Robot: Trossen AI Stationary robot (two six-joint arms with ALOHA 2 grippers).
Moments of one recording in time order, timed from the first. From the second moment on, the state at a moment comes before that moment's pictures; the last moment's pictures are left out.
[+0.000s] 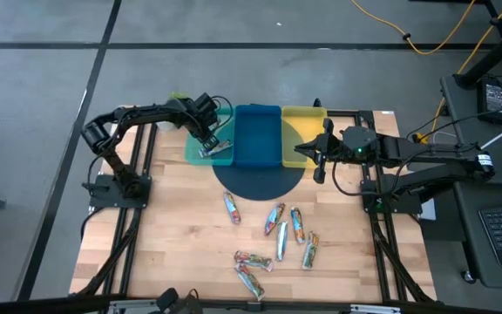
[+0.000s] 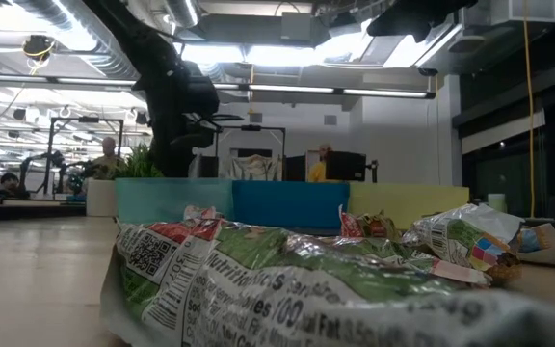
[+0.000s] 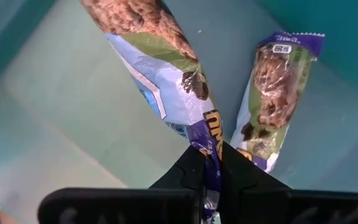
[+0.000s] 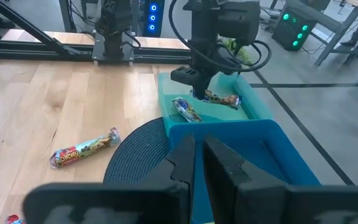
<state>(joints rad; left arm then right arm) 0.74 1.65 1.03 -0.65 0.04 -0.01 -0.06 0.98 0.89 -0.28 0.20 -0.09</state>
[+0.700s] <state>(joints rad) 0.71 1.72 1.03 -0.65 0.03 -0.06 -0.06 0.98 0.89 -0.28 0.20 -0.09</state>
